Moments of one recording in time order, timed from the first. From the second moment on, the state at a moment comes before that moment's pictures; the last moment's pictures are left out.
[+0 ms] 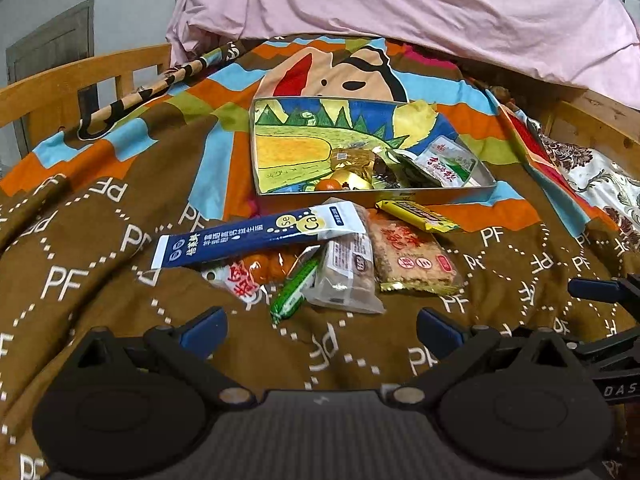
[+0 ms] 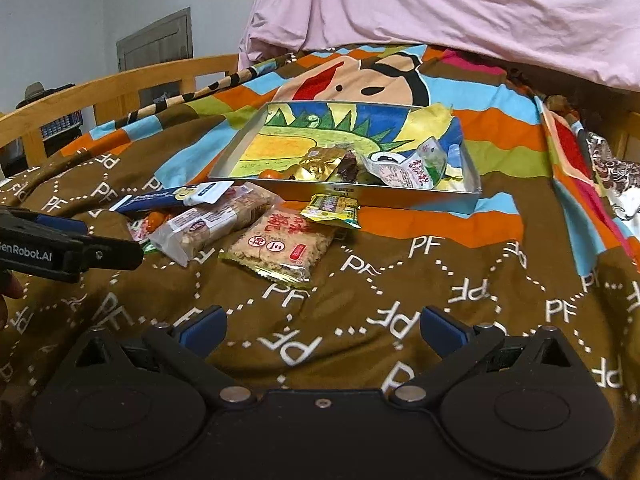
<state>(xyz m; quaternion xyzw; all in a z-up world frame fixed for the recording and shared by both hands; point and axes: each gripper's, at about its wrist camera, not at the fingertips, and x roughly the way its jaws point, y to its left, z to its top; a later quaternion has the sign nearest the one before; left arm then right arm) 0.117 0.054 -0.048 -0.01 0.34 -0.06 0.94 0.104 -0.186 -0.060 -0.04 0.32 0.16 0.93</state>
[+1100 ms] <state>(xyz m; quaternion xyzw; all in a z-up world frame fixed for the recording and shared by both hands) 0.172 0.081 -0.063 -0.02 0.37 -0.14 0.92 0.228 -0.125 -0.094 -0.03 0.37 0.21 0.90</state>
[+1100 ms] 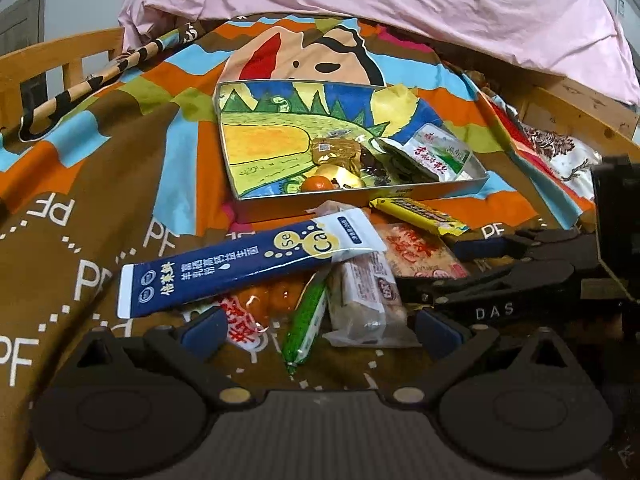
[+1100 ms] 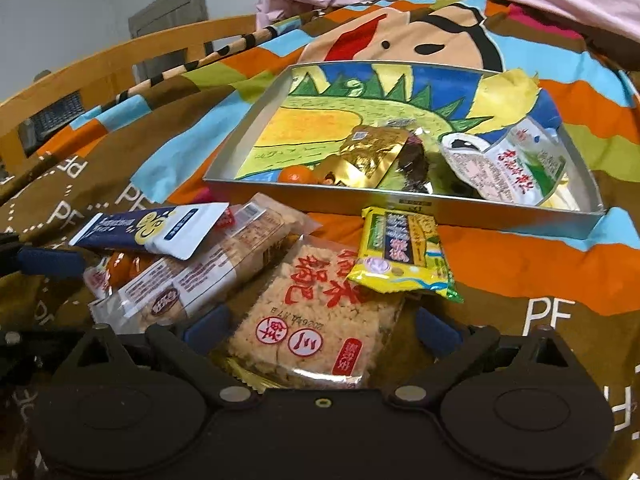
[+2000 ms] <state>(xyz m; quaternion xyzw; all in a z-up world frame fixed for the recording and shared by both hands) 0.221 0.025 -0.072 0.02 0.40 -0.15 0.90 0.195 -0.164 -0.099 -0.07 0.33 0.27 0.90</state>
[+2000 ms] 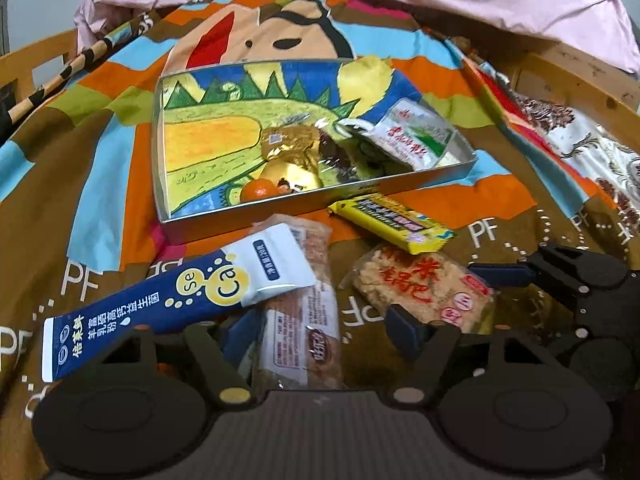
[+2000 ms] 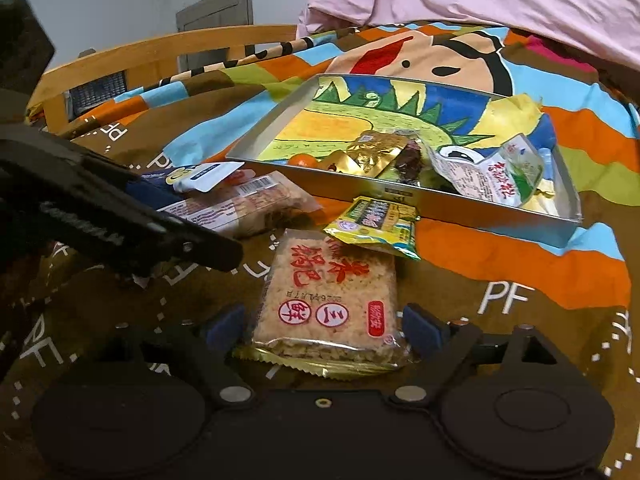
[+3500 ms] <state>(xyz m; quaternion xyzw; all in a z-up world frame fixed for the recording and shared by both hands) 0.180 0.012 -0.073 0.06 0.42 -0.13 0.90 0.121 -0.180 -0.076 -0.12 0.34 0.21 0.91</state>
